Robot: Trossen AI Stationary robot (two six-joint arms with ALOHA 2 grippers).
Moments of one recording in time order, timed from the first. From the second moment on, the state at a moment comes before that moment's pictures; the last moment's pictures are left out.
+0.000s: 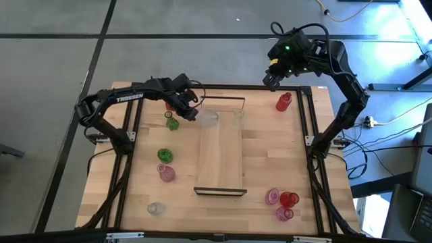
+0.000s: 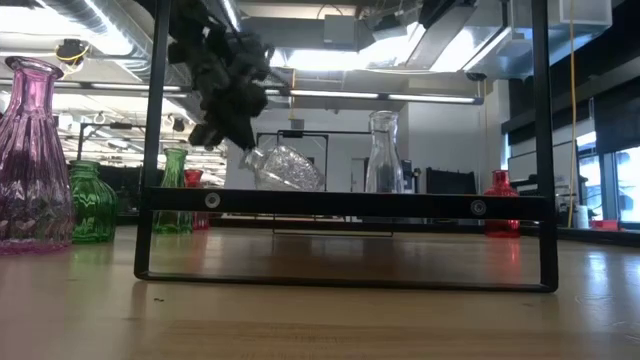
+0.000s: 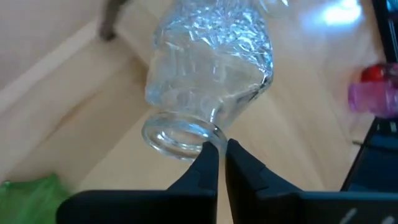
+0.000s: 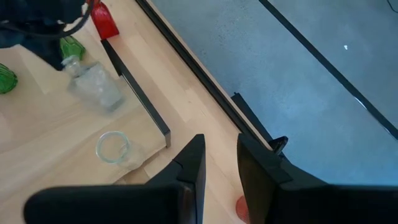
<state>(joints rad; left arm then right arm) 0.56 1.51 1.12 -0.73 0.45 -0.41 -0.49 1.67 2.35 -1.57 0.17 0.05</state>
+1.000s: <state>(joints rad) 0.55 1.52 1.23 -0.72 0.46 -0.29 -0.48 1.67 2.35 -1.57 0.16 0.05</state>
